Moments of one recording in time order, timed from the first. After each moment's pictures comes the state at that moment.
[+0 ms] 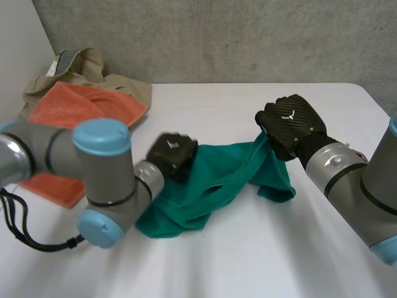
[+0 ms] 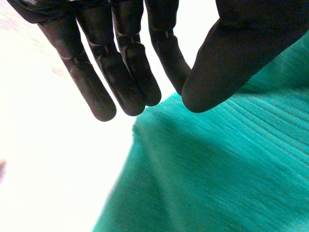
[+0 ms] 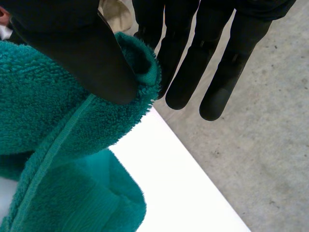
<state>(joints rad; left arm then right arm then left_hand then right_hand) 4.12 -2.21 -1.30 3.27 -1.50 3.35 1.98 -1.34 1.62 -0.19 1.34 2.64 1.16 1.19 1.19 1.20 0.98 1.11 1.18 1.19 1.20 1.01</state>
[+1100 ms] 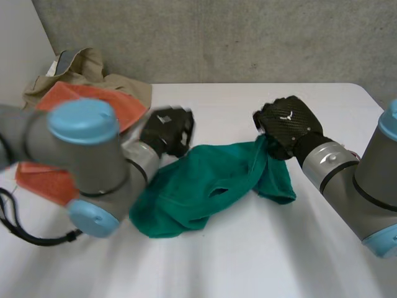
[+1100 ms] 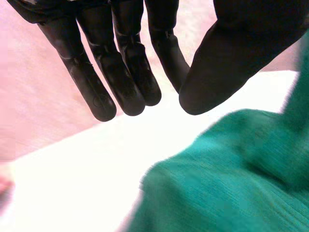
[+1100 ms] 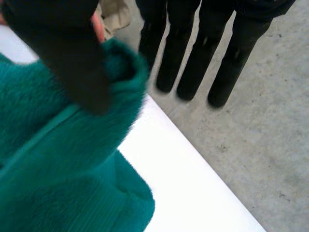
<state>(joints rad) 4.13 -2.11 -1.31 3.30 -1.53 3.16 1.98 -1.29 1.59 -0.19 1.35 2.68 1.16 1.19 1.19 1.20 0.98 0.70 0.73 0.74 0.76 0.58</state>
